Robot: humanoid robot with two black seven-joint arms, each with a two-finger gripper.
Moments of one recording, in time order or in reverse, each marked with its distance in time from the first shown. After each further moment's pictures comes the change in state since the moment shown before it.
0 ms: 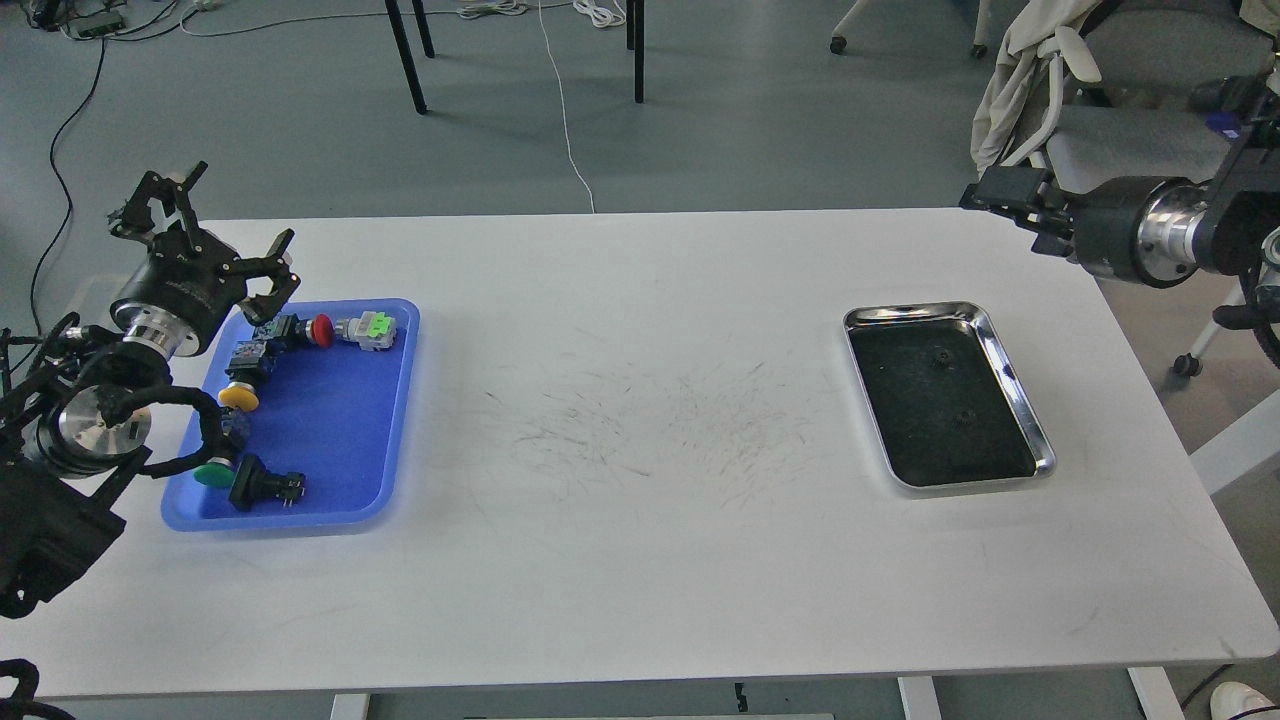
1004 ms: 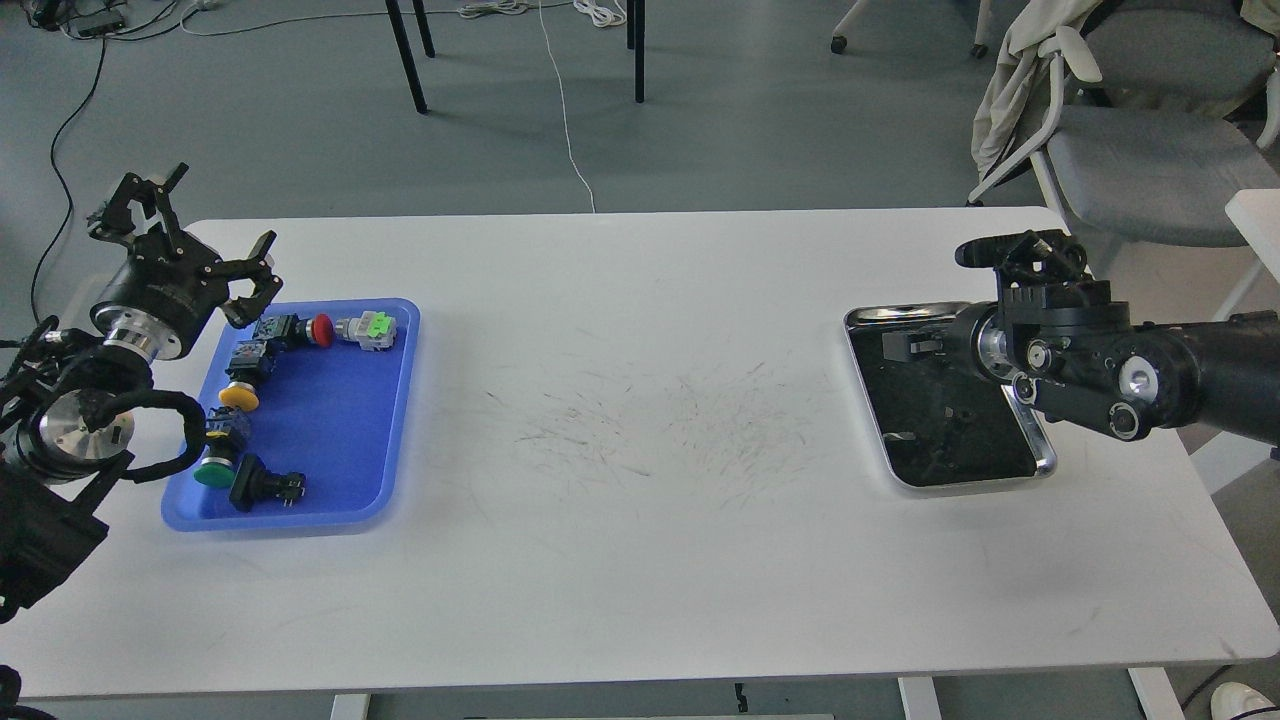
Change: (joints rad) left arm 0.014 0.024 0.000 0.000 0.000 0.000 -0.006; right arm -0.227 0.471 -0.226 -0.478 -0.190 -0.106 0.015
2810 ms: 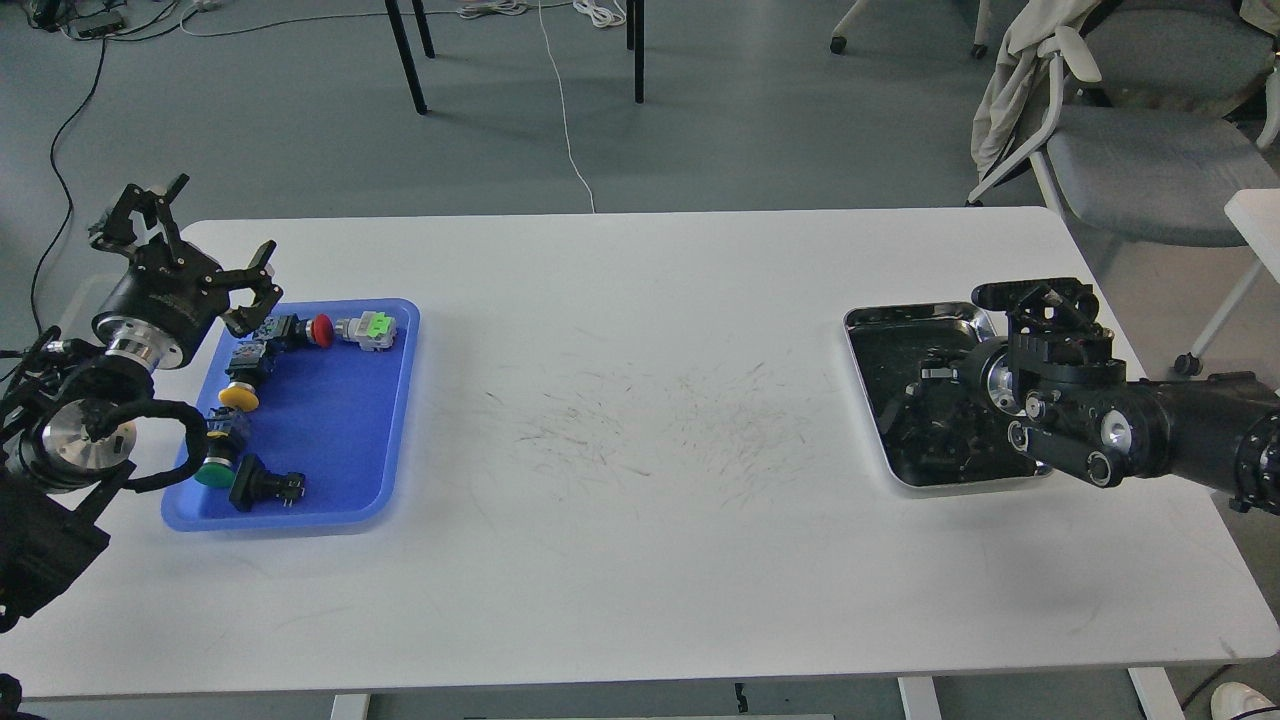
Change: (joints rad) left arm 0.014 -0.003 0.000 0.000 0.005 0.000 -0.013; right arm -0.134 0.058 0.002 -0.146 0.002 -0.100 0.004
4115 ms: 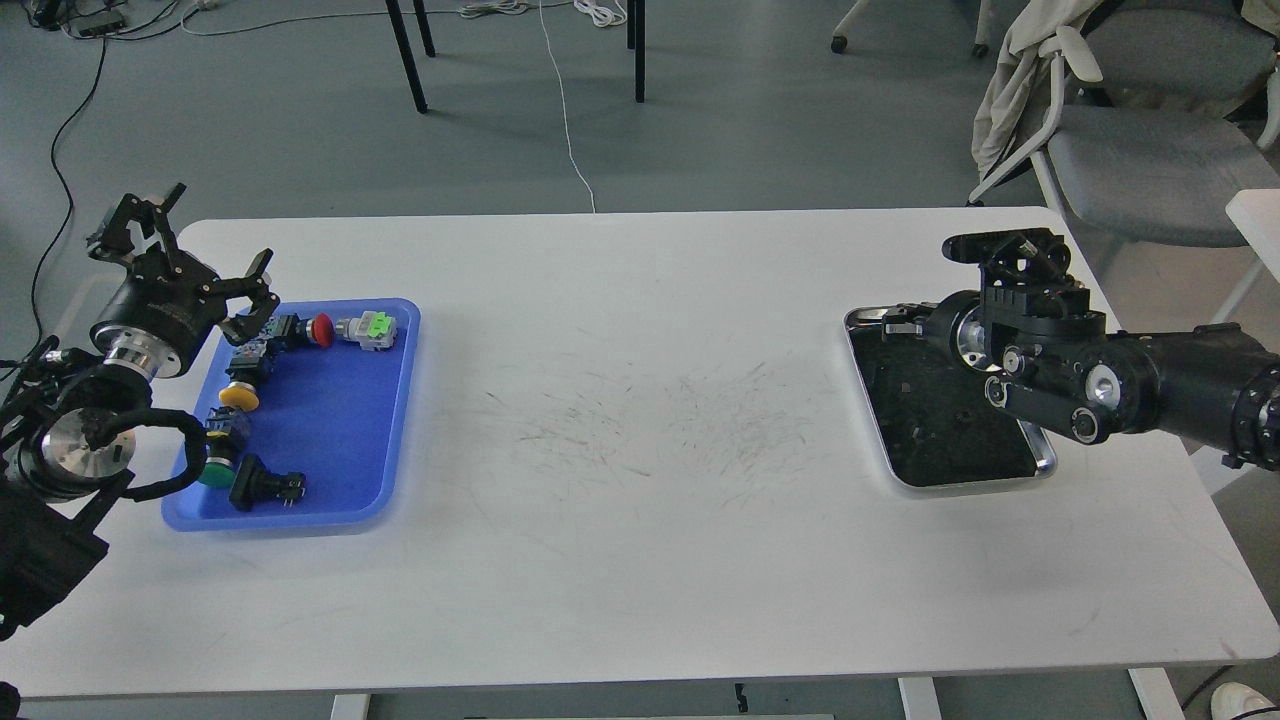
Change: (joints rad) left arm 0.015 0.002 0.000 0.002 0.001 0.000 -0.008; right arm 0.161 0.003 0.018 0.110 0.017 -0.002 0.025
